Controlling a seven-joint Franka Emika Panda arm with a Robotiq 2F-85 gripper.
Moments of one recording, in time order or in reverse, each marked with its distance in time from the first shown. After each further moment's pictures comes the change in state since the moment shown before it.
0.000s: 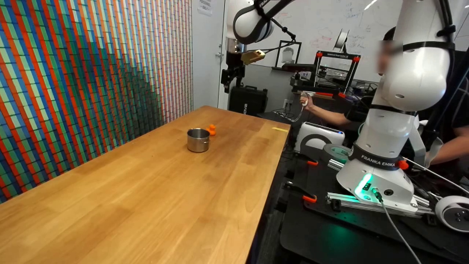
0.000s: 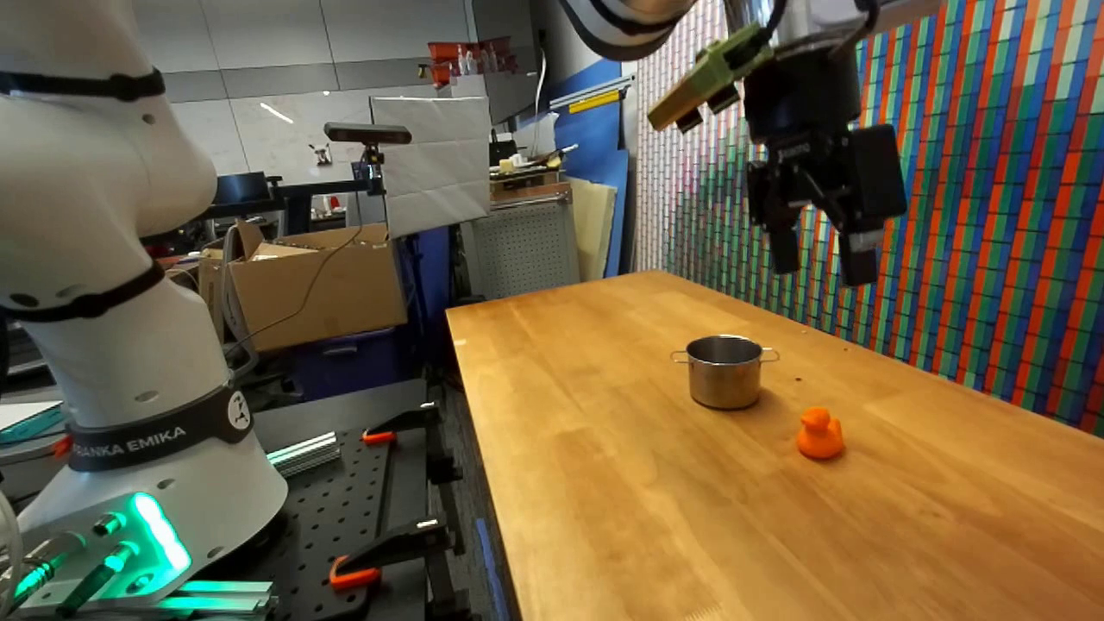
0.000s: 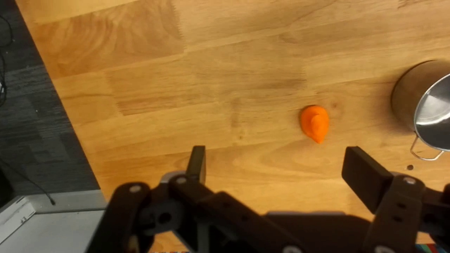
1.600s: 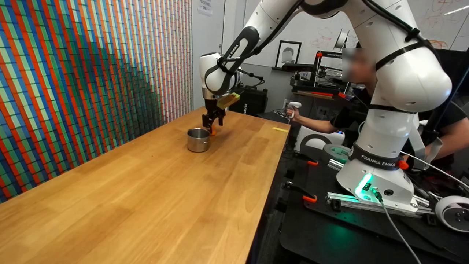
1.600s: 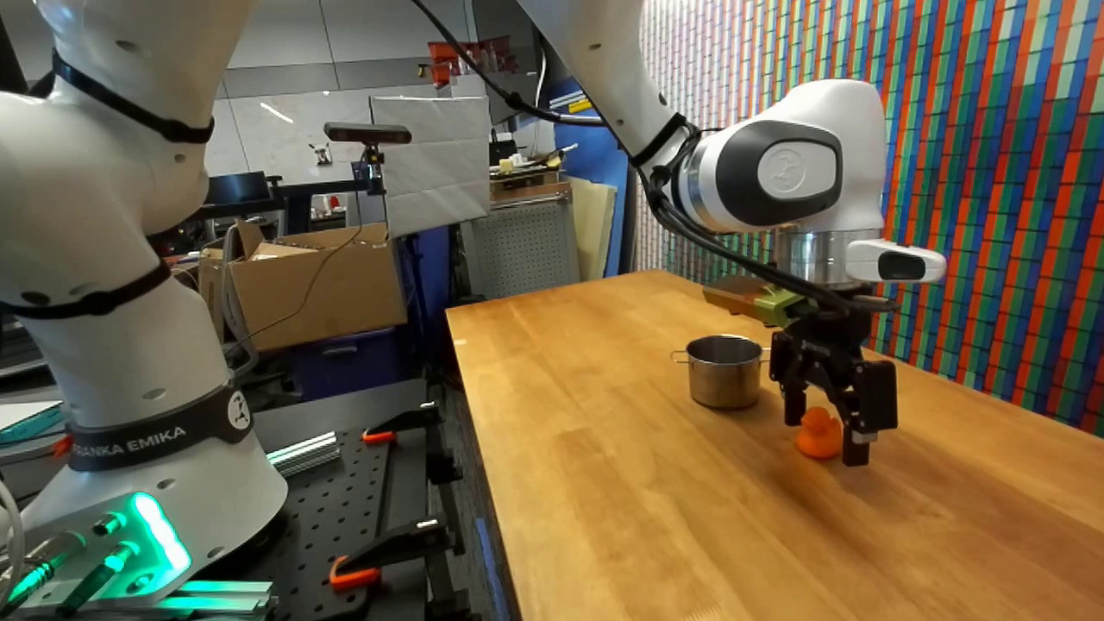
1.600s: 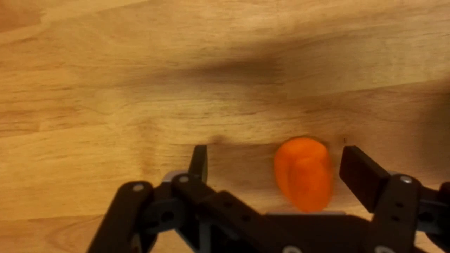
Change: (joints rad) arm 0.097 0.523 -0.021 0.288 0.051 0.093 0.040
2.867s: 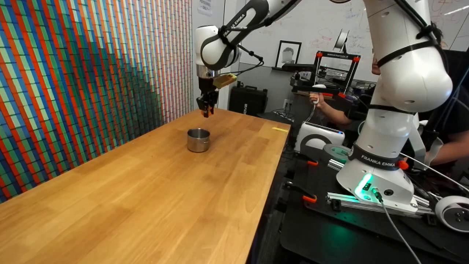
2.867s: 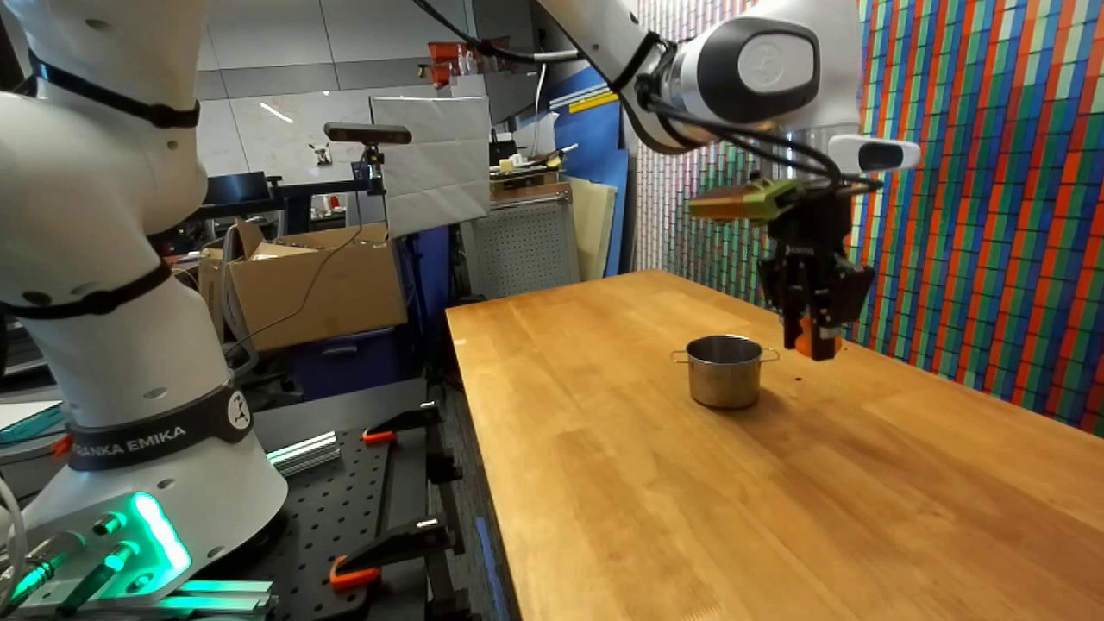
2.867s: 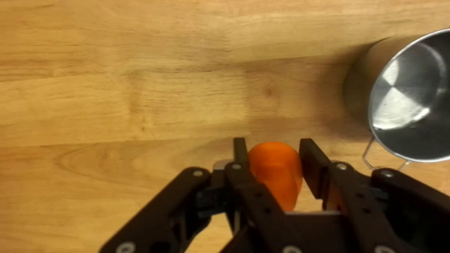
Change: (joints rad) arm 0.011 -0.183 0.056 -0.025 0.012 -0.108 -0.045
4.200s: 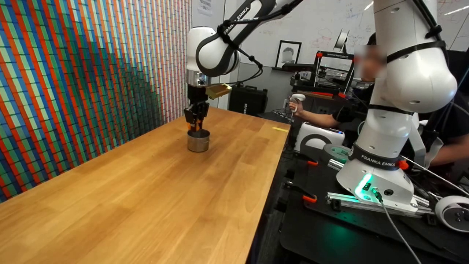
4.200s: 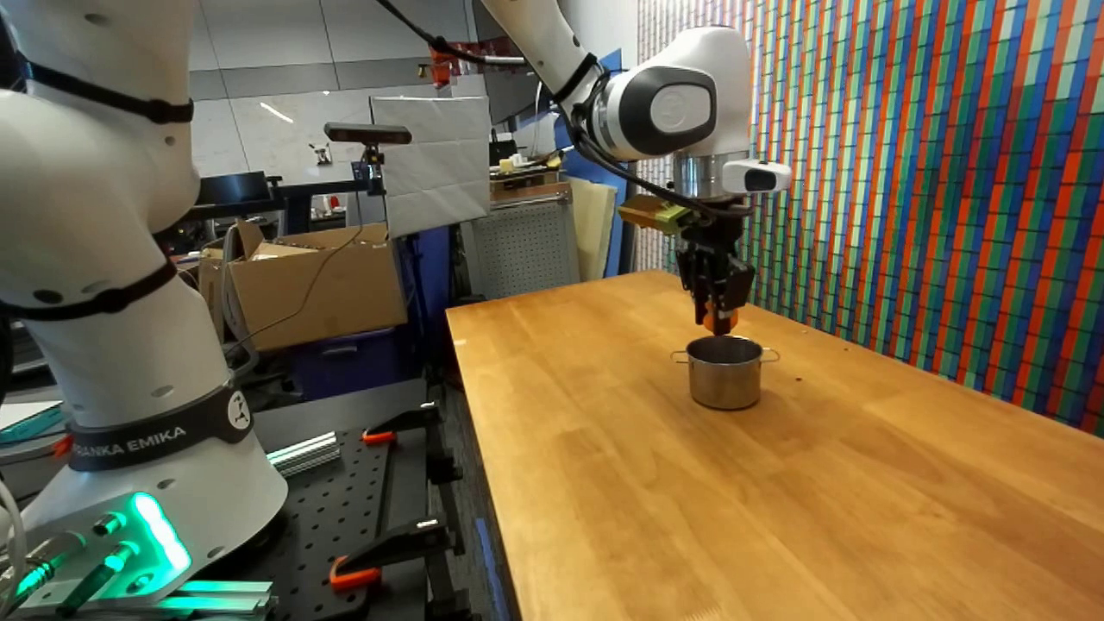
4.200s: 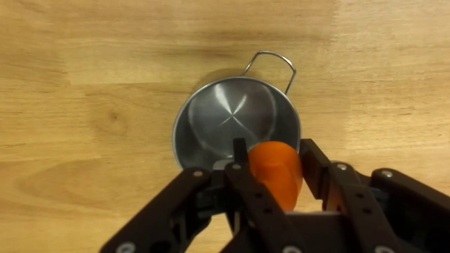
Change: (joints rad) arm 0.083 -0.054 0.106 -0.155 0.110 0.140 0.032
